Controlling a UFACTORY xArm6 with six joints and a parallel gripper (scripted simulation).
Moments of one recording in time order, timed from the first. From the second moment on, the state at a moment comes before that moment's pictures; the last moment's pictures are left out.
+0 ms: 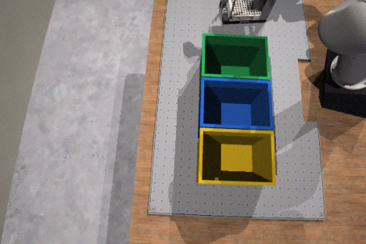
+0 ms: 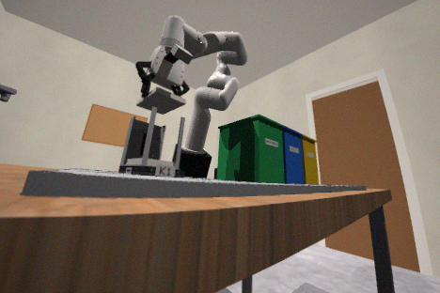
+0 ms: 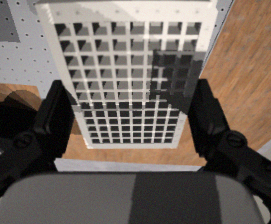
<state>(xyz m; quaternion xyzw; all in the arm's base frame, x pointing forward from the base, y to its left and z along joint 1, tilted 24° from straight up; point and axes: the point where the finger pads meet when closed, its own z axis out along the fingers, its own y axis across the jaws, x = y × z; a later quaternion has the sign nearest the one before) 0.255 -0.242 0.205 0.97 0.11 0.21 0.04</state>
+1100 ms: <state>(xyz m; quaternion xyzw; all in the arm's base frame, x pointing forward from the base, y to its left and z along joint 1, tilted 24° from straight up) 0.236 -0.240 0.249 0.97 0.11 0.21 0.04</state>
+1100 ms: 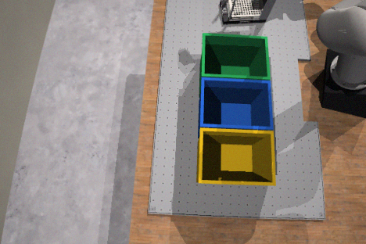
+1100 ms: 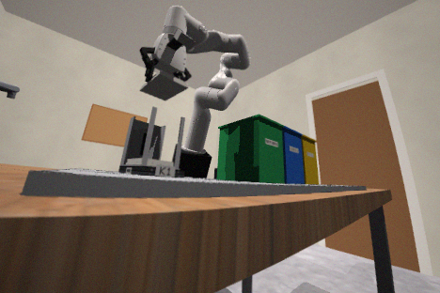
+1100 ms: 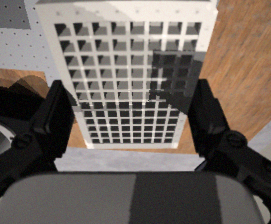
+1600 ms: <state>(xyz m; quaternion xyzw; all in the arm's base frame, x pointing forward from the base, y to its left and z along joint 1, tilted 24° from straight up) 0.234 -0.239 0.252 0.97 0.11 0.21 0.04</state>
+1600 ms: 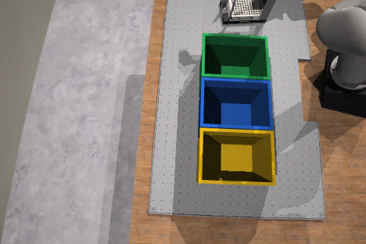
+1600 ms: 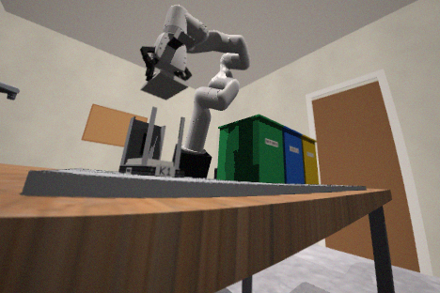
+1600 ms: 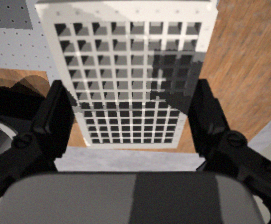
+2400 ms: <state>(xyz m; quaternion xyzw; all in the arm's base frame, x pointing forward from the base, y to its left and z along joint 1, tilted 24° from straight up) 0.245 -0.177 0.250 0.98 0.06 0.21 0.03</state>
